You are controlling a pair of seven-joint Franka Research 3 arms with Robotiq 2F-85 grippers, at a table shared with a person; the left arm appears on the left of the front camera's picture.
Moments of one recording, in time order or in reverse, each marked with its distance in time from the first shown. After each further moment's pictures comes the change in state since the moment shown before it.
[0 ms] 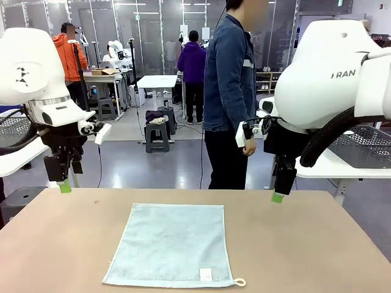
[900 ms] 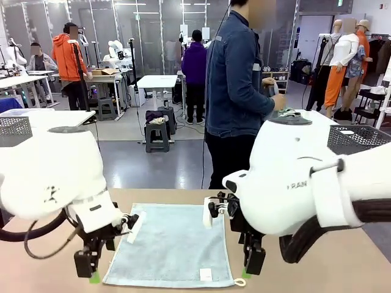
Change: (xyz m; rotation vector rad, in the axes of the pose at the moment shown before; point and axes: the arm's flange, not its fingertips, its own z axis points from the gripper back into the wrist) left arm 0.080 -0.115 -0.156 0.015 -0.006 -0.167; right arm 0.034 0.087 -0.136 0.091 -0.034 0.159
